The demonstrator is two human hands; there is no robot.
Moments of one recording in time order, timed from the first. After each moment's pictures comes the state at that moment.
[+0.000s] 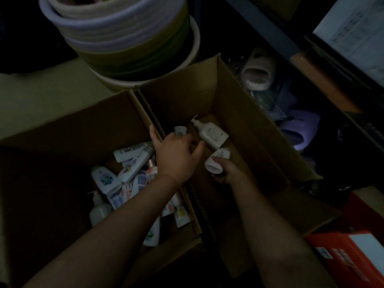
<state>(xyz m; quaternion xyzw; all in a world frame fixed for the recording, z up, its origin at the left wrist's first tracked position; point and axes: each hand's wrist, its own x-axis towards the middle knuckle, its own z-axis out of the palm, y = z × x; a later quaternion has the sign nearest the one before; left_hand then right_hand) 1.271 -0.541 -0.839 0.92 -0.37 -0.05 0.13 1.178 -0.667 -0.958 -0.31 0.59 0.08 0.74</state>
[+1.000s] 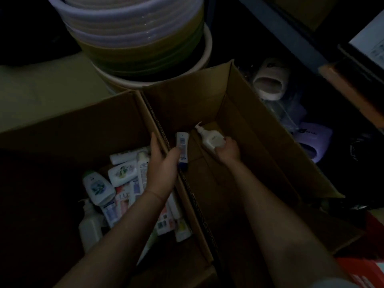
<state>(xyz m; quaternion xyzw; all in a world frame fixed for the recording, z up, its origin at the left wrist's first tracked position) 1.298 -0.504 -0.866 0.71 -0.02 -0.30 0.63 1.251 -0.714 -0.982 -0.76 0.52 0.06 0.39</state>
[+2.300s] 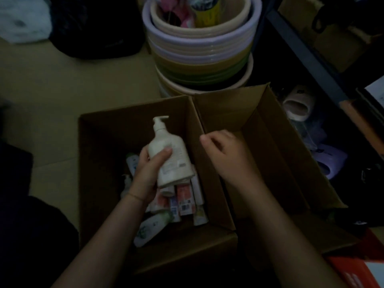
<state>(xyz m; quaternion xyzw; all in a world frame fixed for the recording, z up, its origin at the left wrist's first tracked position) 1.314 -0.372 -0.826 0.59 0.12 -0.31 0.73 1.234 -0.550 -0.753 -0.88 0.19 -0.08 0.44</state>
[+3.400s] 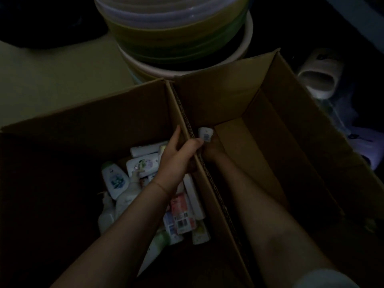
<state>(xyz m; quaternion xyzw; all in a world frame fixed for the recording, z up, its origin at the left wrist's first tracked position) 1.346 -0.482 -0.887 0.67 -0.01 -0.40 0.63 1.322 -0.636 -1.014 -0.81 0.34 0.17 0.45</state>
